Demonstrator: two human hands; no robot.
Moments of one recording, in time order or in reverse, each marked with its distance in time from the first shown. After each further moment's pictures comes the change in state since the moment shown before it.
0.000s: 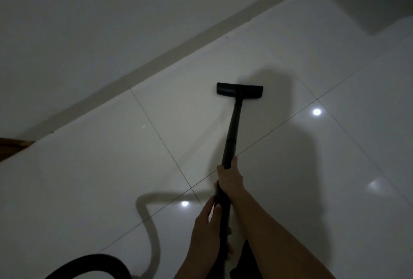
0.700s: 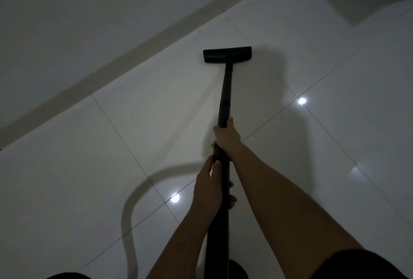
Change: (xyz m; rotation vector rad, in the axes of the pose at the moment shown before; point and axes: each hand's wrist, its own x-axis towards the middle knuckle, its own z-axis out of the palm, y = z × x) left_hand 0.111 0.097 0.095 -0.096 -0.085 0.104; right_hand 0.117 -0.103 -0.095 -0.009 0.059 -0.060
